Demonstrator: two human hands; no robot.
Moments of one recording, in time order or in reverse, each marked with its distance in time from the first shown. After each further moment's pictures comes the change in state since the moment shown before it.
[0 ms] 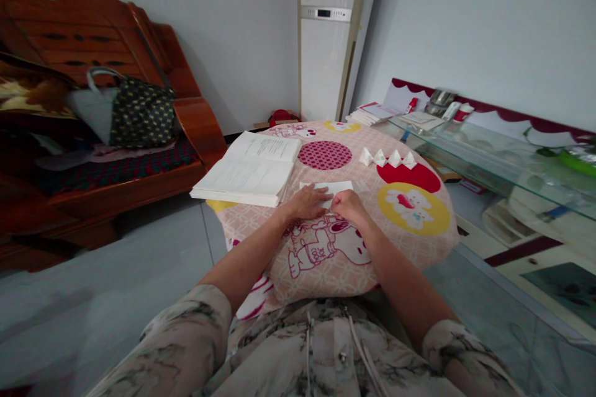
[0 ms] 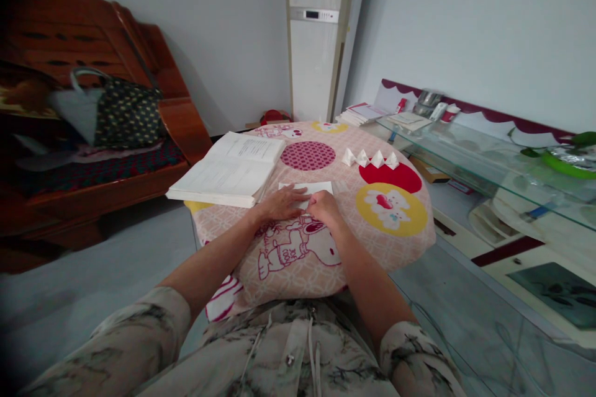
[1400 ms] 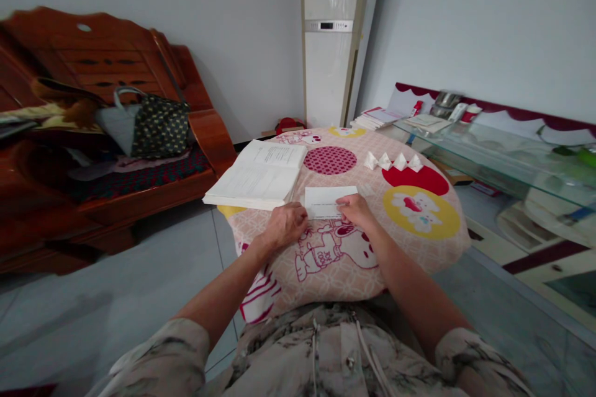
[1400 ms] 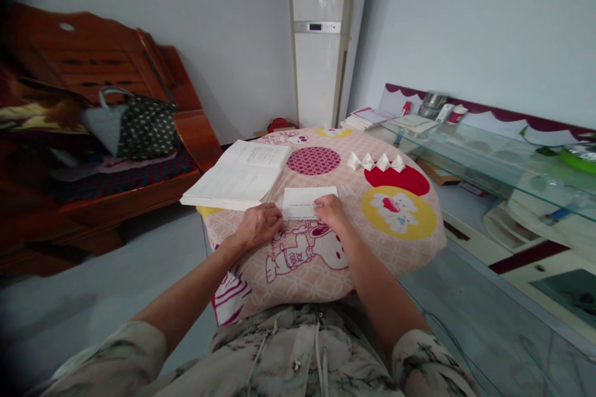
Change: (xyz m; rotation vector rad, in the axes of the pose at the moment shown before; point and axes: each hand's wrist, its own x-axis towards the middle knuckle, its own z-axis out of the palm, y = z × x) left_hand -0.087 0.020 -0.010 -0.091 0.341 -0.257; right_hand -0.002 0.005 0.001 0.208 0.021 0.058
